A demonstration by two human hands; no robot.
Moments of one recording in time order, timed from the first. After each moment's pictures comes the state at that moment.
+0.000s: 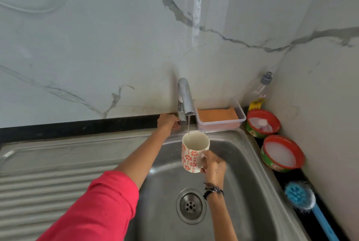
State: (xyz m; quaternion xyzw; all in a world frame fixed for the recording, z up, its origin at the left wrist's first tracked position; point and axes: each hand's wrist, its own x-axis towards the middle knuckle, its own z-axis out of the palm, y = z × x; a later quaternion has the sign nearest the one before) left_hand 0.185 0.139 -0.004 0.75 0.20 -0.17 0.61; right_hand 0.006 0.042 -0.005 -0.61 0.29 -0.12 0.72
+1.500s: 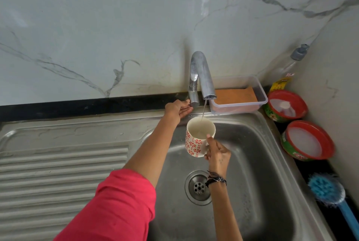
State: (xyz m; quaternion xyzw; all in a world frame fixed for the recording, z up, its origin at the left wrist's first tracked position) left_hand 0.178 0.147 -0.016 0.55 0.26 -0.22 0.76; right_hand 0.026 0.063 -0.039 -0.60 0.31 -0.12 0.73
